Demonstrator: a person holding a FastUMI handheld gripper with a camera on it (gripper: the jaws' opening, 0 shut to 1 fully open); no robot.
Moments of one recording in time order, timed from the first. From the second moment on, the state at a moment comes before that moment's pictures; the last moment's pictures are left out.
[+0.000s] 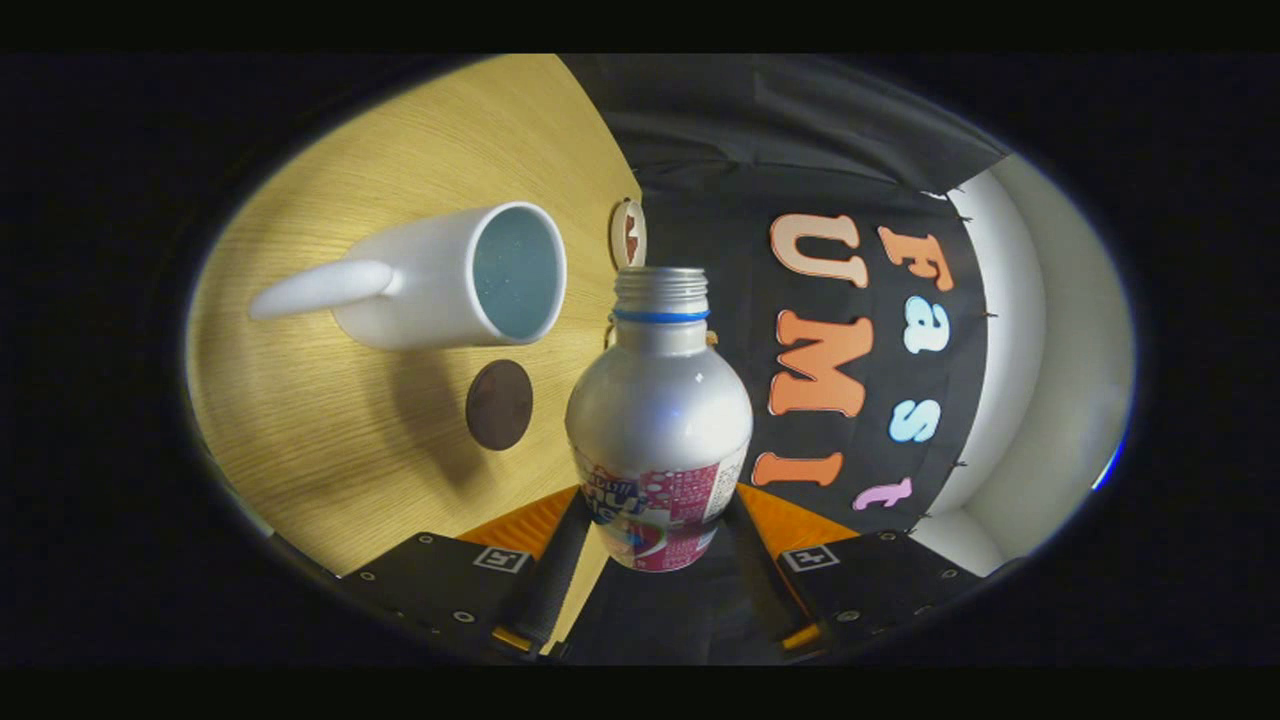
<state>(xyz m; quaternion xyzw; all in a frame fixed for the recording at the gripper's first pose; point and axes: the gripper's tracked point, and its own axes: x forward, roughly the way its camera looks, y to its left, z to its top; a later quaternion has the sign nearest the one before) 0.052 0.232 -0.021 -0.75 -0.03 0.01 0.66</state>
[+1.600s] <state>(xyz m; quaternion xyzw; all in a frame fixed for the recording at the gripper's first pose) 0.065 0.231 -0.007 -0.83 -0.06 0.00 0.55</state>
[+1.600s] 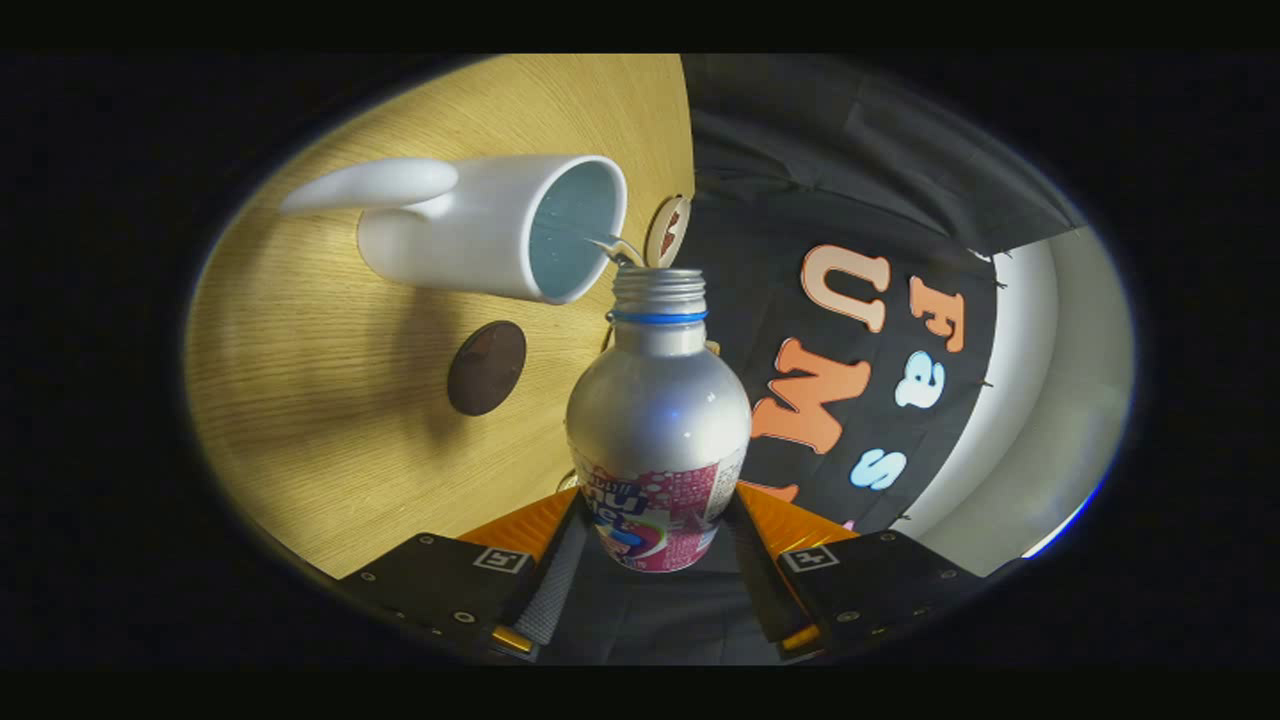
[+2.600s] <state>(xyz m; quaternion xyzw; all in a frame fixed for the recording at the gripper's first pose) 0.074 0.244 0.002 -0.86 -0.06 0.00 0.51</state>
